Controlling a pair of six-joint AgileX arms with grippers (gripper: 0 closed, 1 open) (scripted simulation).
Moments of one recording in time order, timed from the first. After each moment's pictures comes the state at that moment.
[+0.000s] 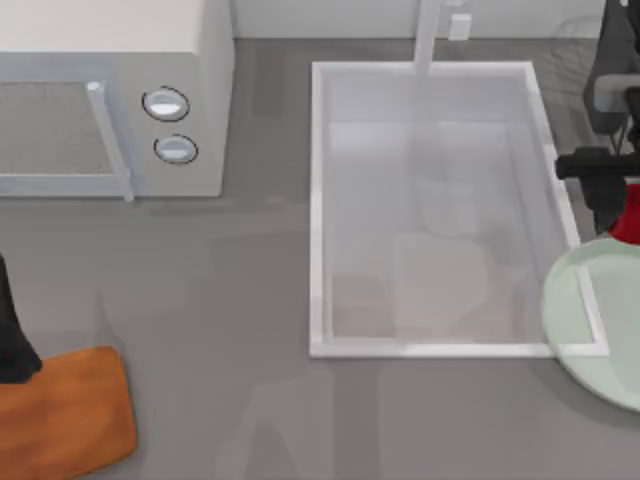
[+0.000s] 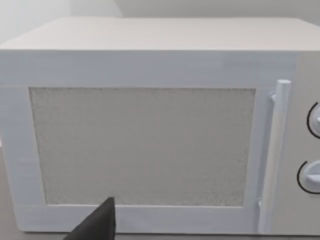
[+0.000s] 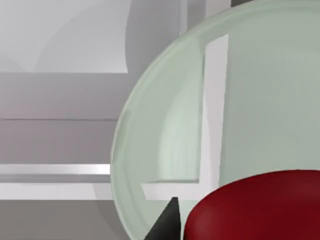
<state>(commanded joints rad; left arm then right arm) 0.00 0.00 0.00 0.00 0.00 0.00 0.17 1.83 1.48 -1.17 0.01 0.19</state>
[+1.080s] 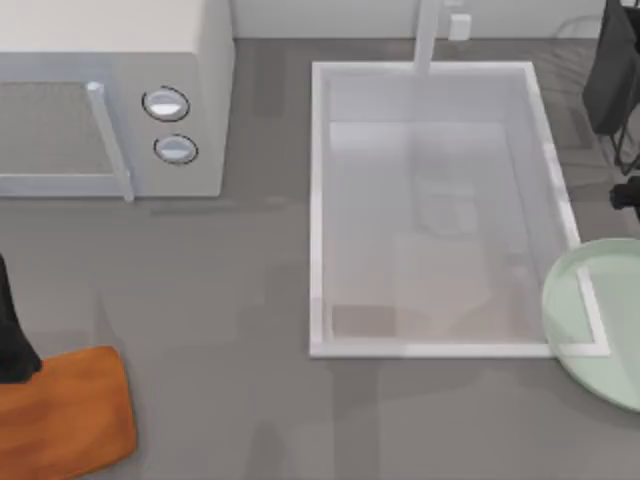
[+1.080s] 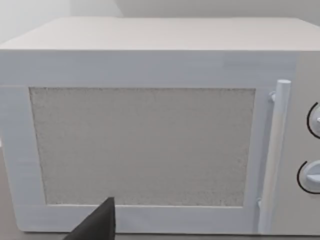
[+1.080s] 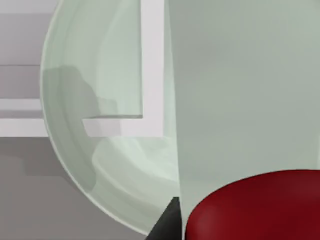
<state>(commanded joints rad) 0.00 0.00 0.00 0.00 0.00 0.00 0.09 1.72 1.36 -1.20 0.00 0.10</state>
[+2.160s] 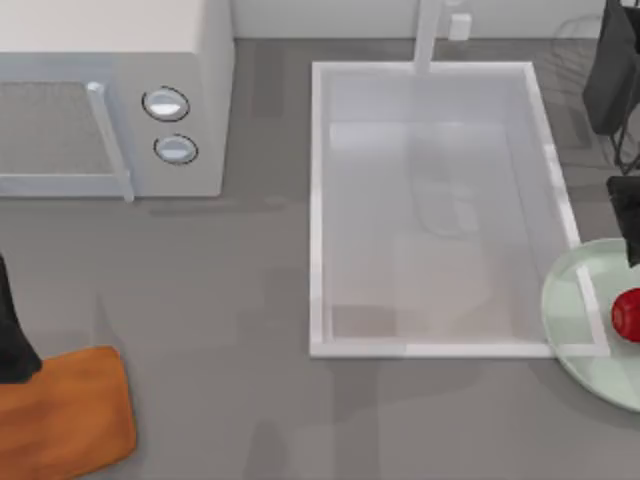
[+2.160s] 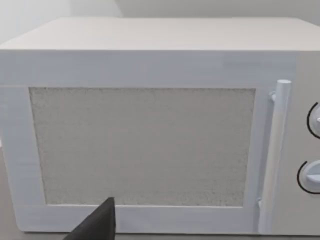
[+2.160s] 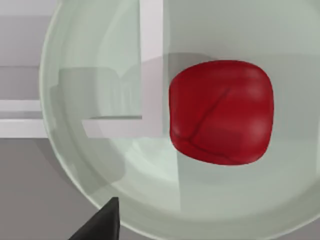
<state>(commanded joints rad) 0.00 0.00 0.00 0.00 0.00 0.00 0.09 1.72 1.35 -1.20 0.00 0.10</state>
